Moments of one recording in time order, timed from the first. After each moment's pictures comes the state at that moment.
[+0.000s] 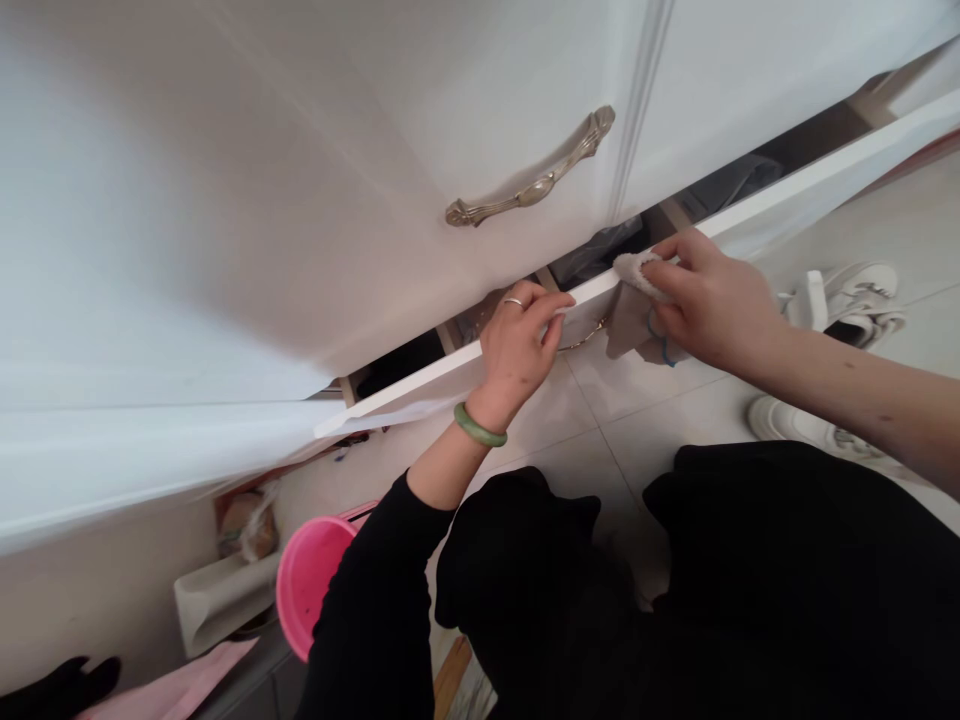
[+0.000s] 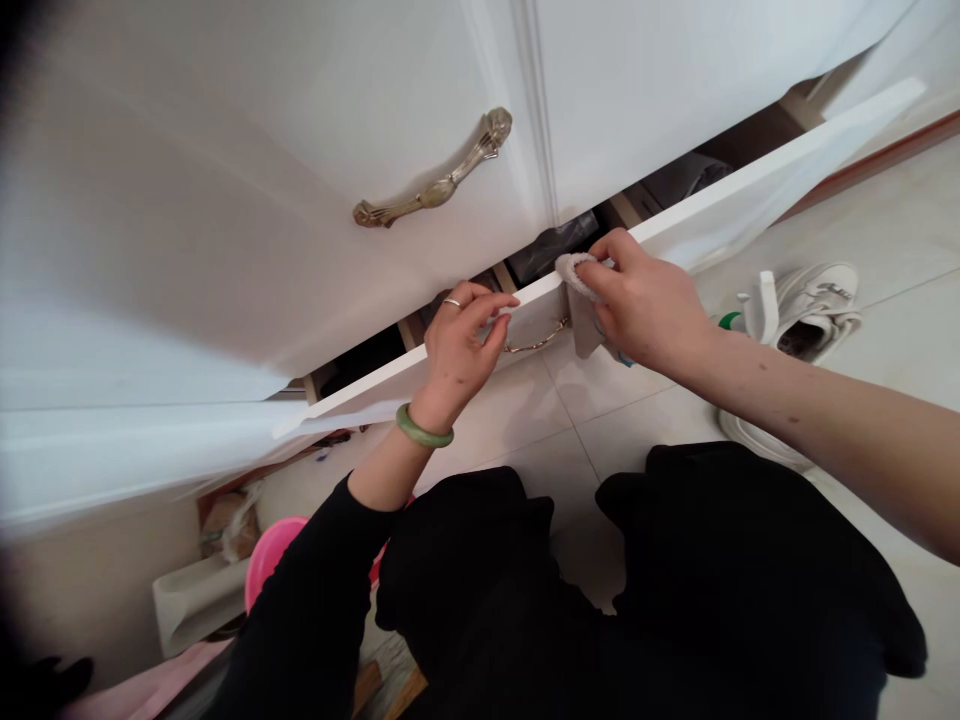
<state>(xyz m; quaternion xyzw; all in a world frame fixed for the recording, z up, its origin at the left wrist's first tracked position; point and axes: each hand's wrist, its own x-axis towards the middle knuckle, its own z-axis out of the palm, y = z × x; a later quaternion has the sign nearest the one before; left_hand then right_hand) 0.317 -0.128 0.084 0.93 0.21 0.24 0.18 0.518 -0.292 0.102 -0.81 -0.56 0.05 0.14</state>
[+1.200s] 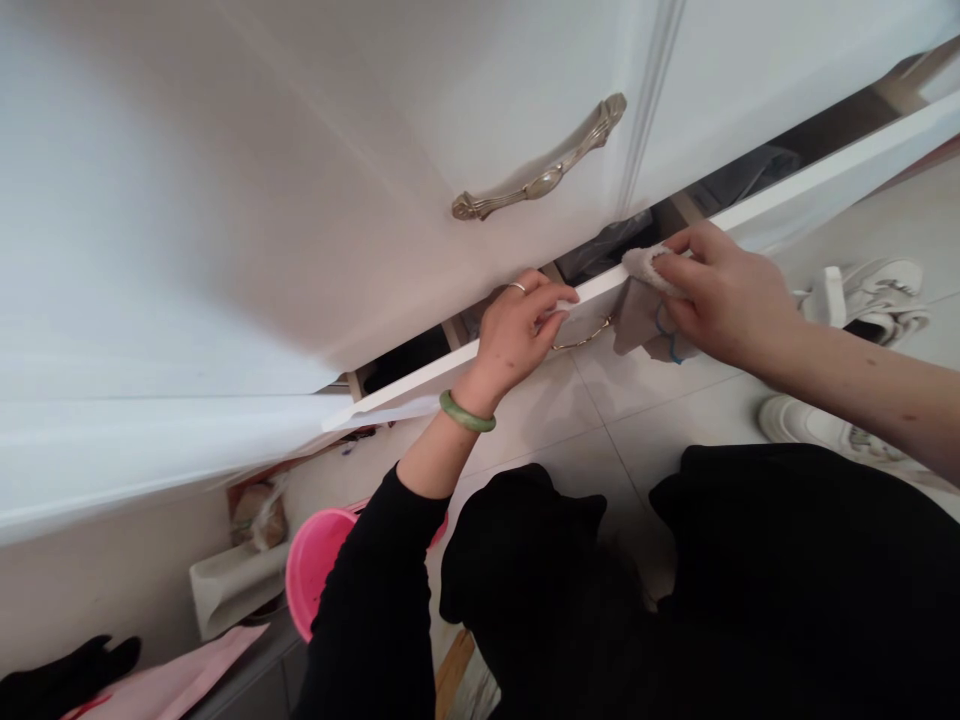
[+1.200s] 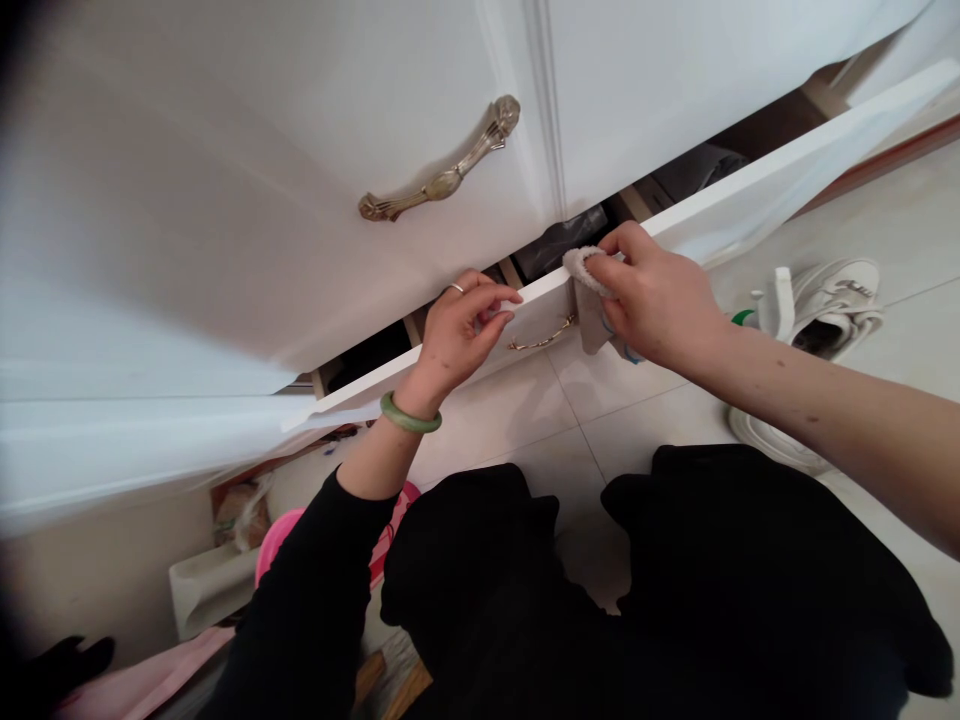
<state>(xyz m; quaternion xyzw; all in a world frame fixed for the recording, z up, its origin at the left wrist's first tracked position) 0.316 -0.105 0.096 0.94 0.14 0.18 0.27 0.525 -0.291 0.090 -0.81 -0.58 -0.01 0.13</state>
